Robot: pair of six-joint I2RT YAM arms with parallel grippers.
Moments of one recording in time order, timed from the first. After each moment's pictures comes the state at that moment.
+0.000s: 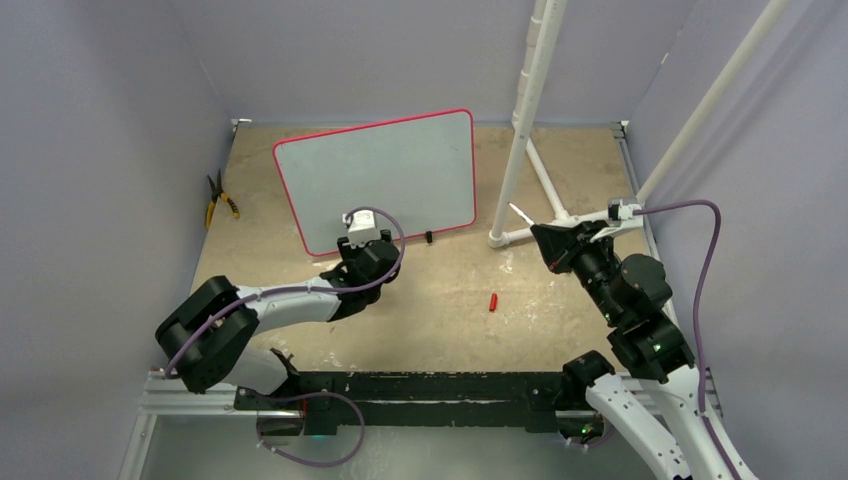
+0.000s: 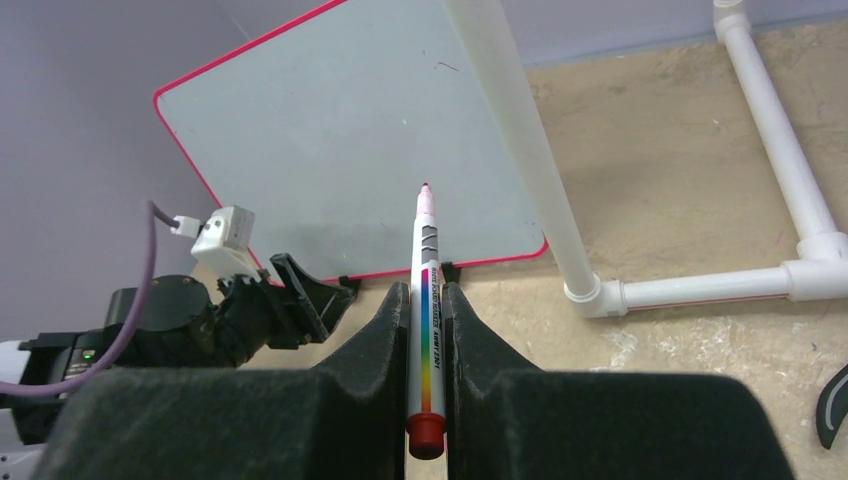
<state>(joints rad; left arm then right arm) -0.82 1.42 0.59 0.17 -0.78 -0.67 0.44 0.47 0.76 -0.32 0.05 0.47</state>
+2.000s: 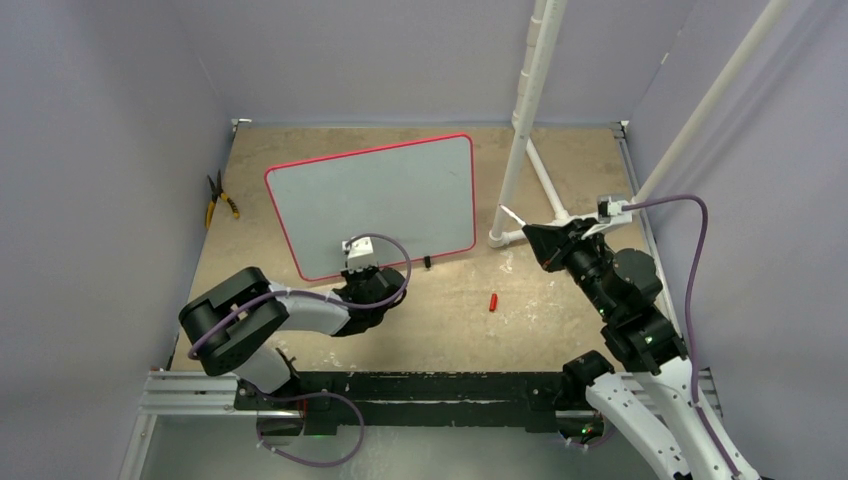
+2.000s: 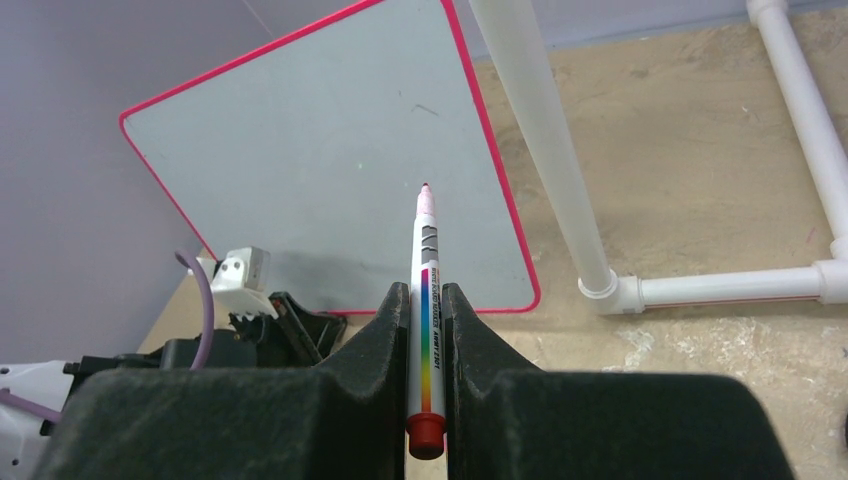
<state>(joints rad) -0.90 1.55 0.48 0.22 -0.93 -0.82 0.44 0.50 0.73 -0.27 0.01 0.48</state>
